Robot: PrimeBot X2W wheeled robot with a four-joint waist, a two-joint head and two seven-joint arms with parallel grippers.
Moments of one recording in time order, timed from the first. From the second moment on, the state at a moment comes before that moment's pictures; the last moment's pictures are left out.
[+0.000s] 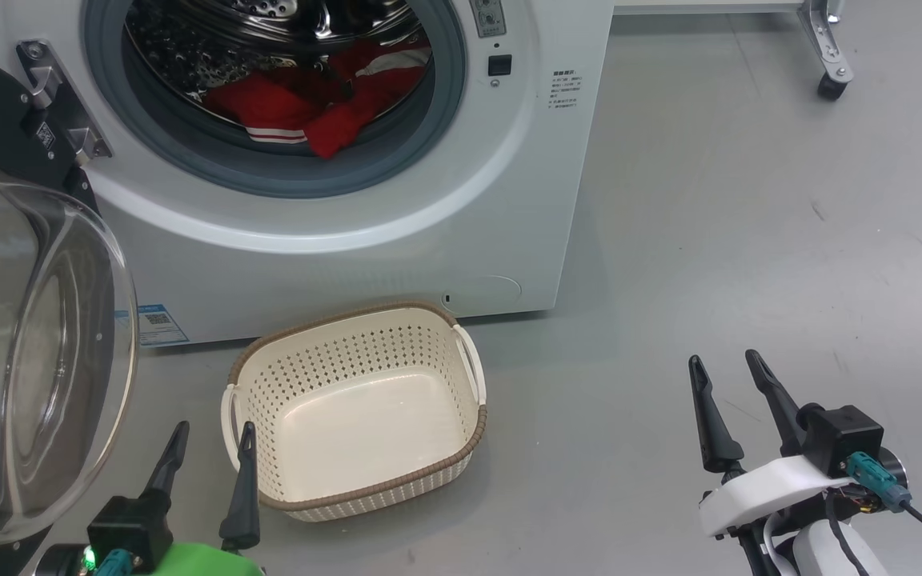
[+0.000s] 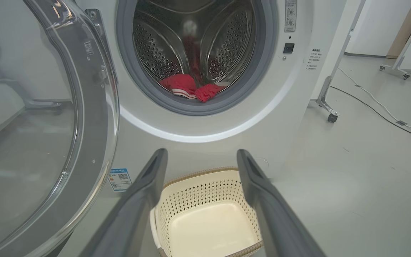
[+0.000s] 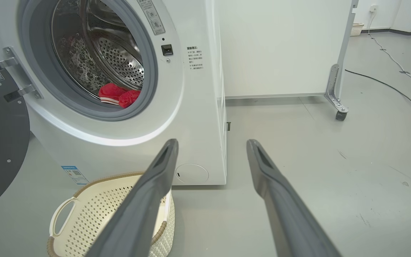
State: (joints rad) left arm 0.09 0.11 -0.19 0.06 -0.33 0.08 -0.17; right arm -0.05 -0.04 0.13 0.29 0.27 0.08 -0.26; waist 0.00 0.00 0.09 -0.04
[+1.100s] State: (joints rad) left arm 0.09 0.11 -0.19 0.06 -0.33 0.08 -0.17; right arm -0.05 -0.04 0.14 0.29 0.27 0.08 -0.26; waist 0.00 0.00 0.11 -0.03
